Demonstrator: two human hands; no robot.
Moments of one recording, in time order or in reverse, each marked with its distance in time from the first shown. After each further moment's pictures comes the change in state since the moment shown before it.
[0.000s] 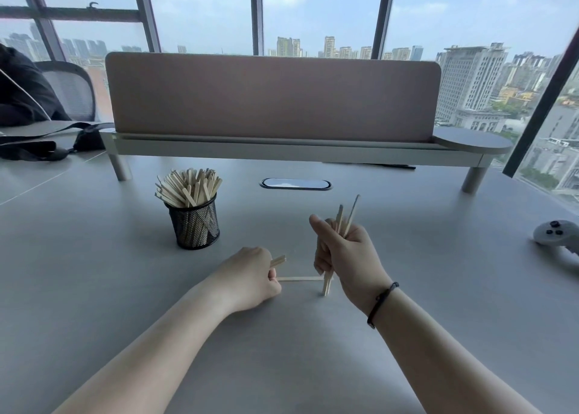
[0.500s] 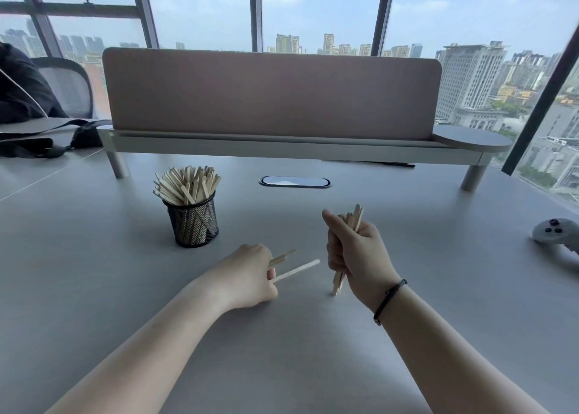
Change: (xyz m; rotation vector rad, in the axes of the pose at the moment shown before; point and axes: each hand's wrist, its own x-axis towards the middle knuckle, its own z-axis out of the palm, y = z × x) left_hand -0.003 -0.001 -0.006 -0.035 -0.051 -0.008; right_hand 0.002 -0.002 -0.012 0.094 0.063 0.076
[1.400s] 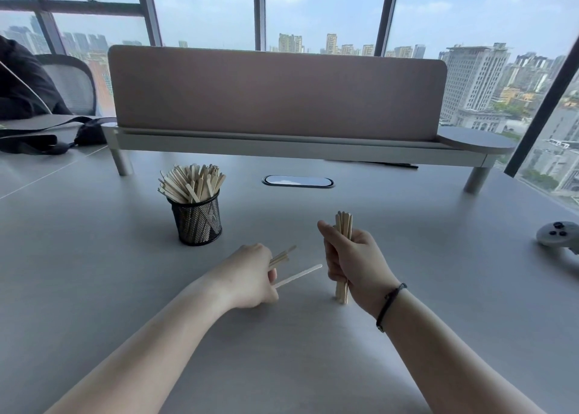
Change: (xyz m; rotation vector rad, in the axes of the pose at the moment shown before) left_hand -0.007 0.002 -0.003 -0.050 -0.021 -0.055; right_hand -0.005 0.005 0.006 -0.078 -0.013 0.105
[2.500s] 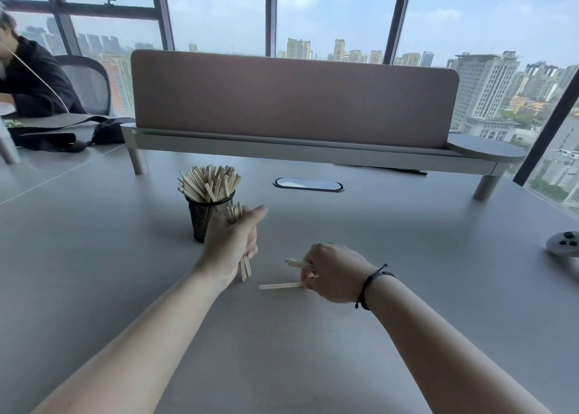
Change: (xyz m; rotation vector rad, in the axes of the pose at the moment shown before) left_hand 0.012 -0.026 -0.013 -1.391 0.456 0.195; right_hand 0.013 0.003 0.021 -1.491 -0.398 -0.203
